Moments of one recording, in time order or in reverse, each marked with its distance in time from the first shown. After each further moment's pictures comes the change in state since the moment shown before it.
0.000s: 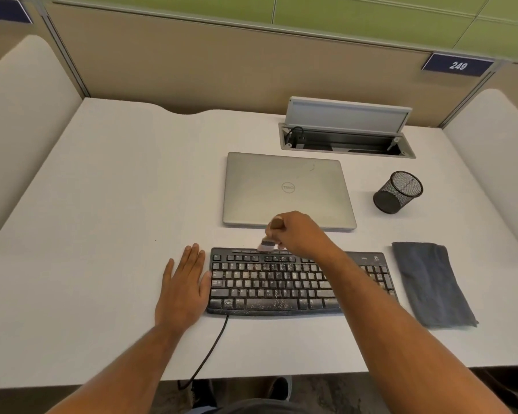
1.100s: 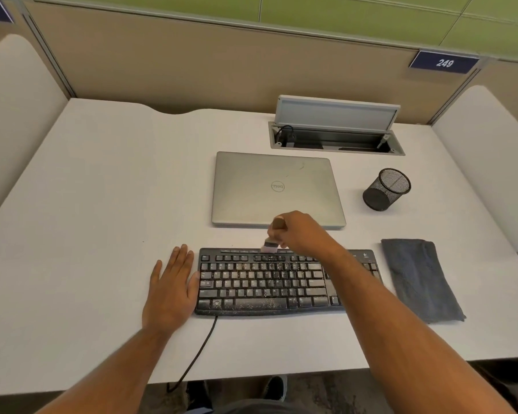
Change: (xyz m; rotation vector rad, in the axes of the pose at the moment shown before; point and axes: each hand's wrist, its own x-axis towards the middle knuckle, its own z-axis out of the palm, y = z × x) left_hand 0.001 -0.004 0.006 0.000 0.009 0.009; right_hand 0.002 0.030 -0.012 -0.036 0.003 0.007
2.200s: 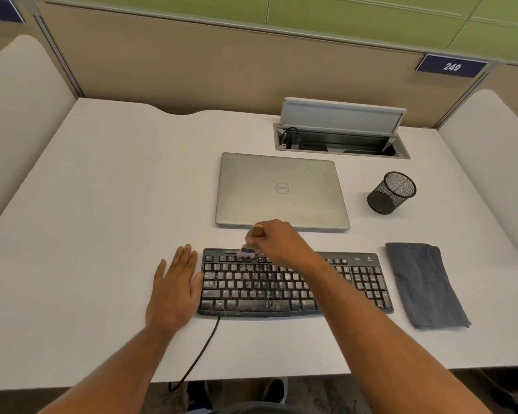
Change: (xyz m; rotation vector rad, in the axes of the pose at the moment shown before) left_hand -0.001 0.002 -0.002 0.000 -0.003 -0.012; right_hand -0.009 -0.037 0.029 0.103 -0.049 -0.081
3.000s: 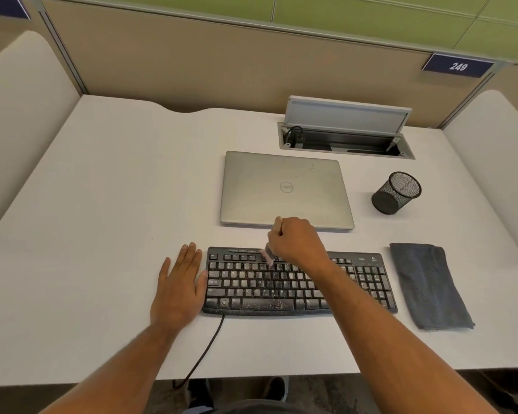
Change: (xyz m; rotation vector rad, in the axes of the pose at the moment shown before) left_hand 0.000 0.001 -0.001 0.010 0.005 0.006; right_hand -0.002 0.013 0.000 -0.144 0.227 0.109
